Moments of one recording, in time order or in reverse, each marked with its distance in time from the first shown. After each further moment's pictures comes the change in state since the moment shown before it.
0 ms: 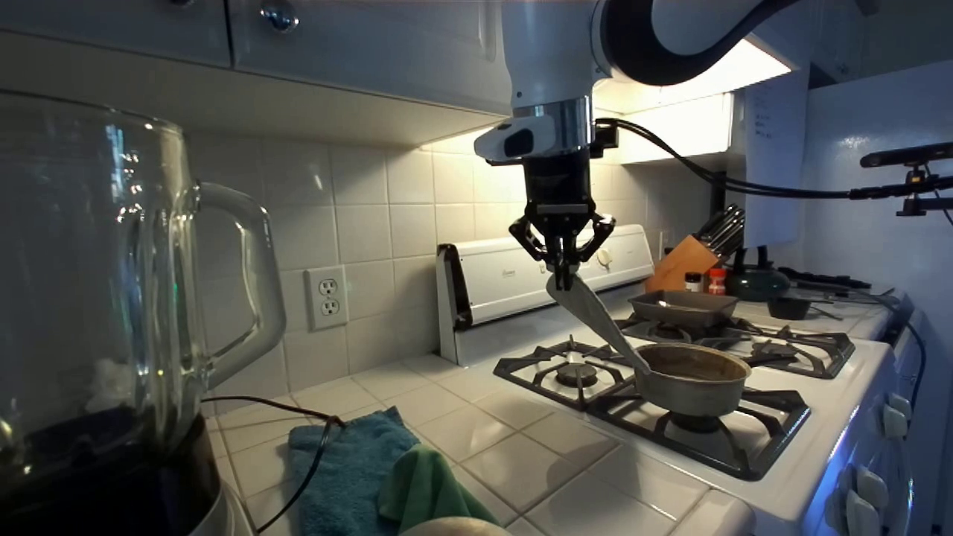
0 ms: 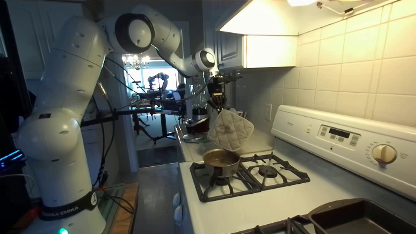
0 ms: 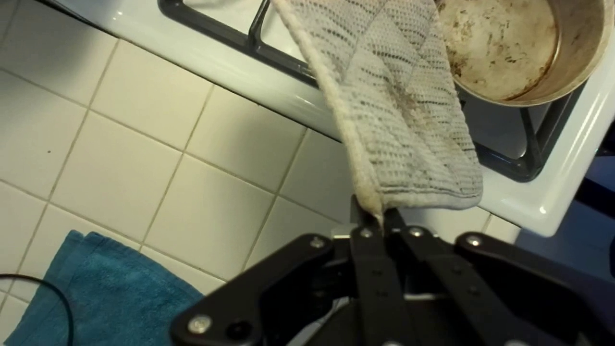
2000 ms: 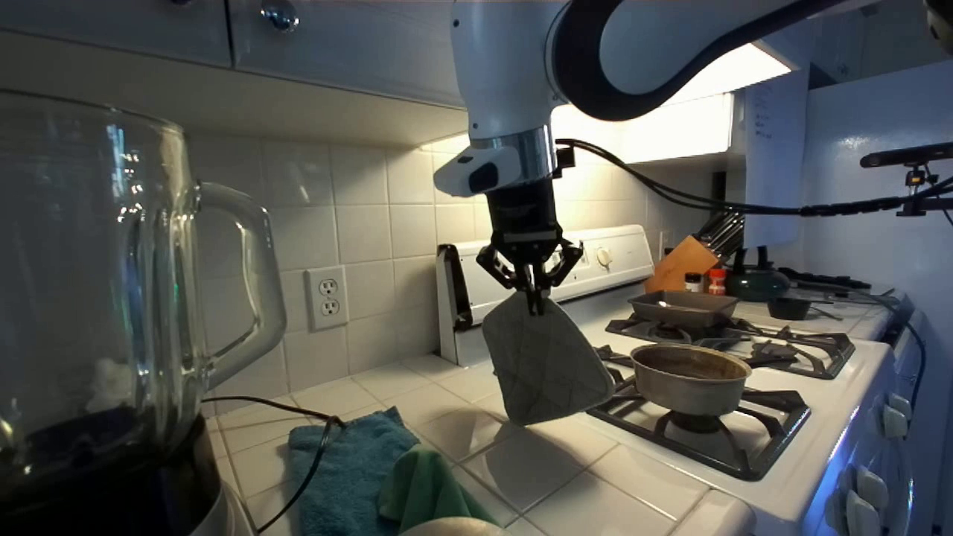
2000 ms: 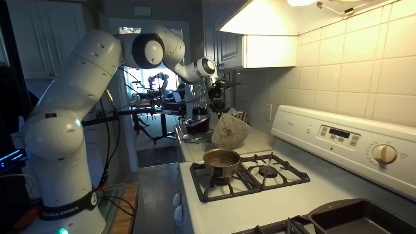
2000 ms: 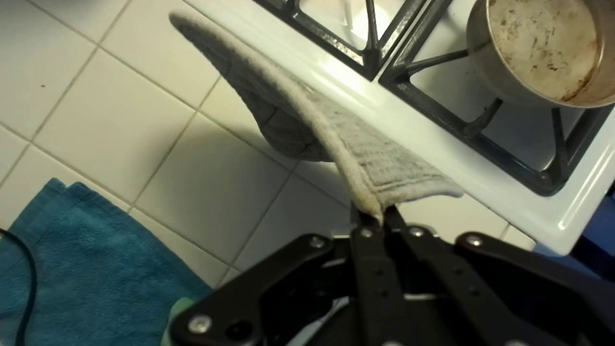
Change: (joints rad) arm 0.098 0.176 -0.031 0.204 -0.056 -0.082 -0.110
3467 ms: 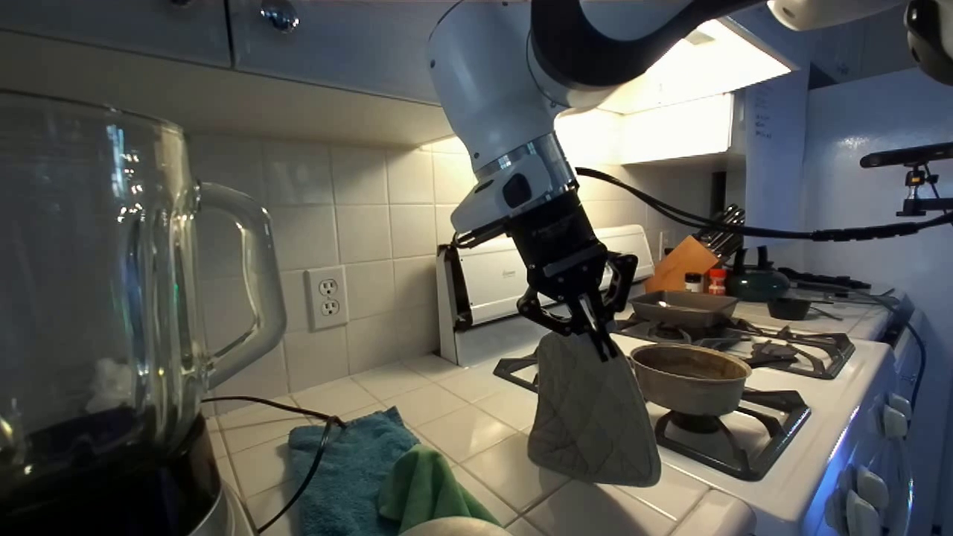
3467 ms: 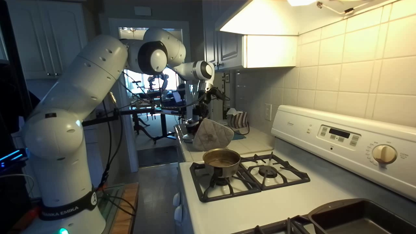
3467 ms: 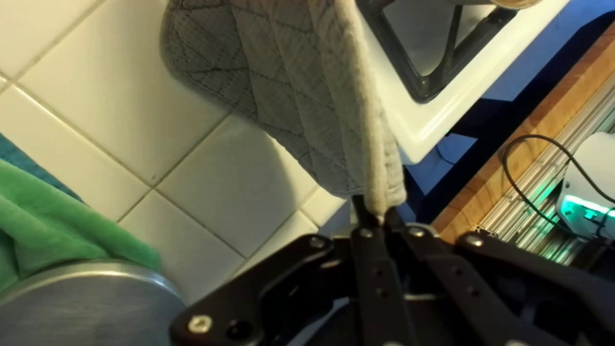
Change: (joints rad) arm -0.002 0.071 0.079 0.083 0.226 -0.304 -0.286
